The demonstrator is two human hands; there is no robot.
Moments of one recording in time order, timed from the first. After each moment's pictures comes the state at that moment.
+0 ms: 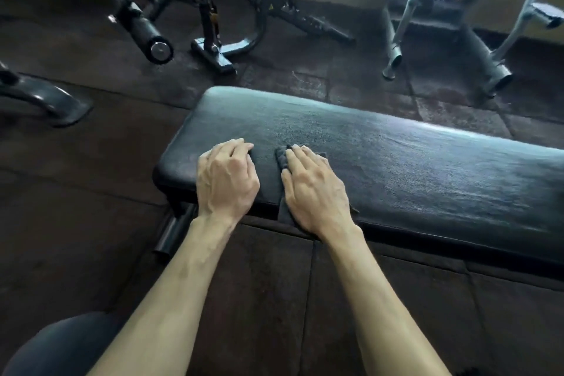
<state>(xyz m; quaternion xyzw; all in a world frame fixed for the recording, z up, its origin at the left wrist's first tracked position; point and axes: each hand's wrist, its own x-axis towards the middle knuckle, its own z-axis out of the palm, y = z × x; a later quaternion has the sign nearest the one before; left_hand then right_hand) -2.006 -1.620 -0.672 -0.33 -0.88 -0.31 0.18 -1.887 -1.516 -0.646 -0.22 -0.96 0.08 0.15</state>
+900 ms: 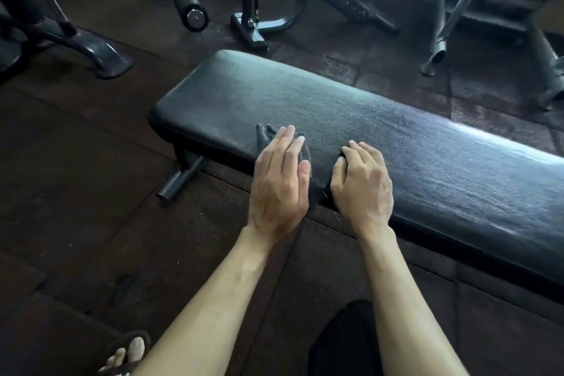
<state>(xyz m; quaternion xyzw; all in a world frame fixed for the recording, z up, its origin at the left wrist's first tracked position) -1.855 -1.561 -0.696 -0.36 -0.81 -0.37 0.27 -1.783 -1.436 -0.670 -0.28 -0.92 0.10 0.27</state>
